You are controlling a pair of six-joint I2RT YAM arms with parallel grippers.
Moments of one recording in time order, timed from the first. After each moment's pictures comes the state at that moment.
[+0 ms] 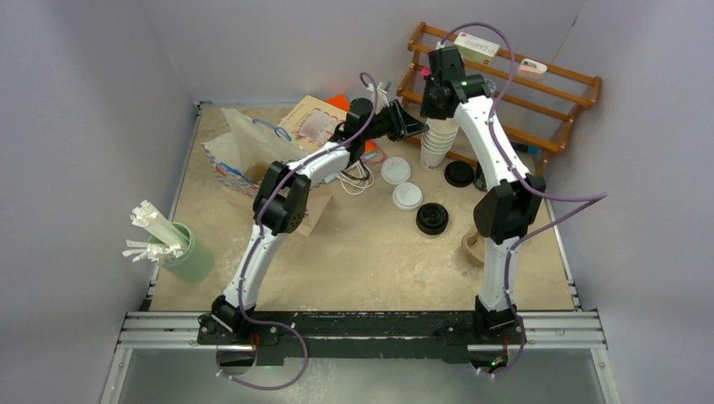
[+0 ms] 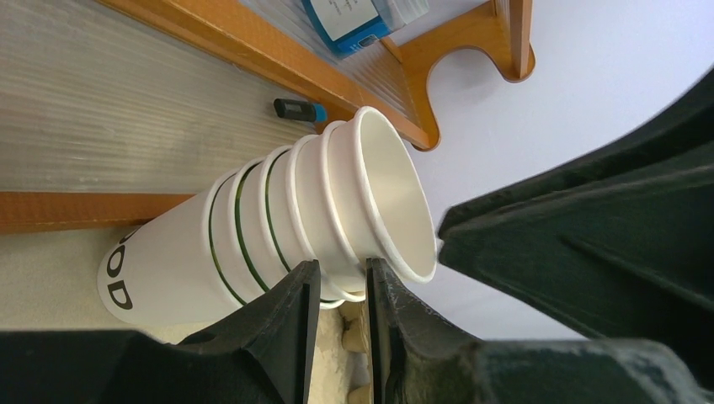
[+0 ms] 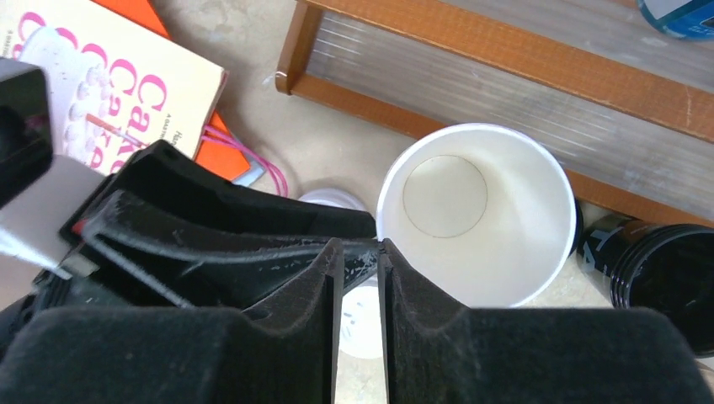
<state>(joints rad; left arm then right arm) -0.57 2.51 2.07 0.42 0.57 -1.05 0.28 2.06 2.24 -0.99 0.18 0.37</state>
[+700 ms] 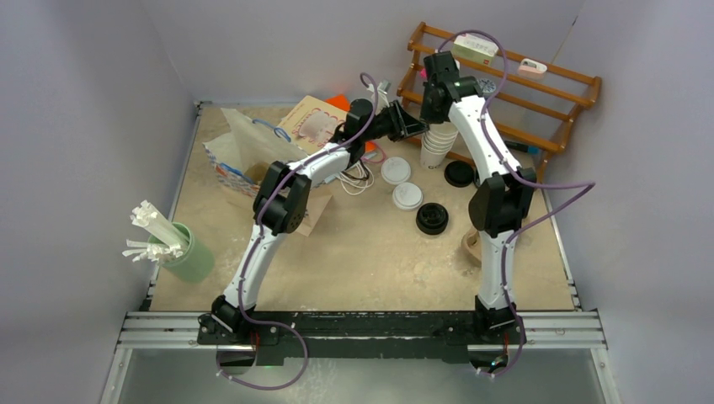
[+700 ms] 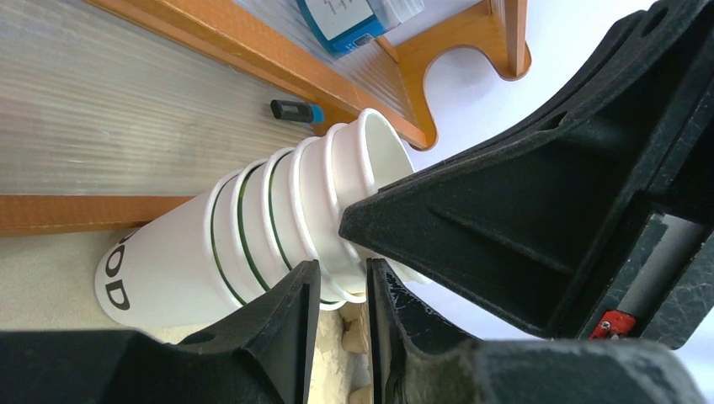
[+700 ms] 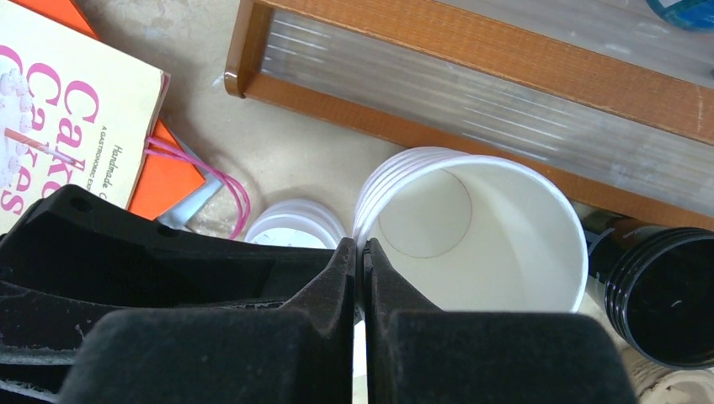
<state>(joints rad) -0.57 2.51 2.06 0.45 0.57 -1.04 0.27 2.16 2.26 -0.99 0.24 0.38</state>
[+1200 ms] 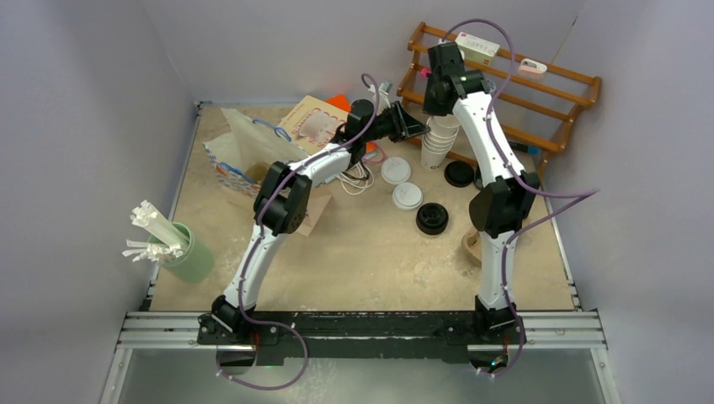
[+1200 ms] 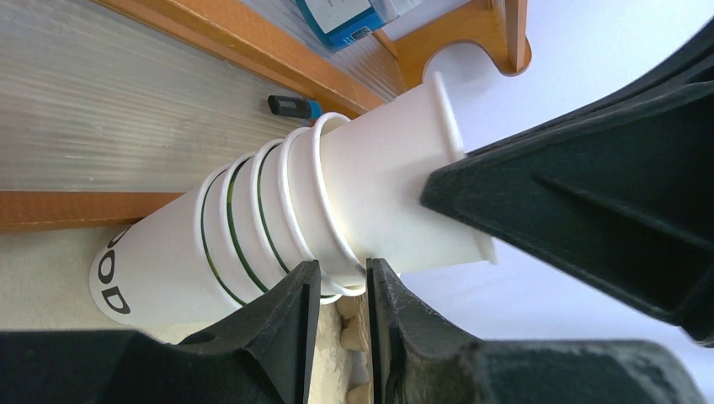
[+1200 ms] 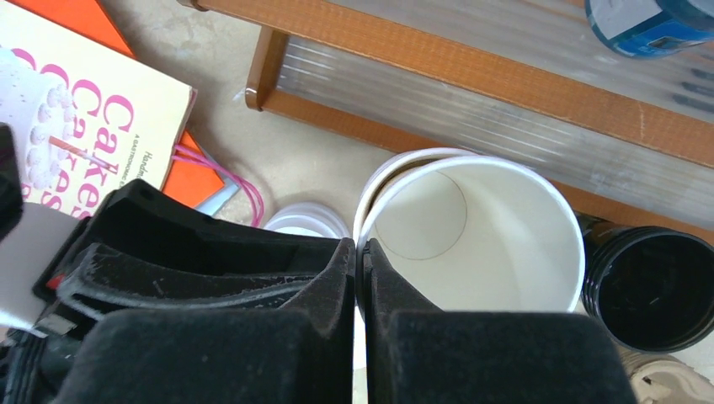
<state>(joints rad) -0.58 2.51 2.06 0.45 0.57 -1.04 0.27 2.16 2.36 -1.05 0.25 0.36</state>
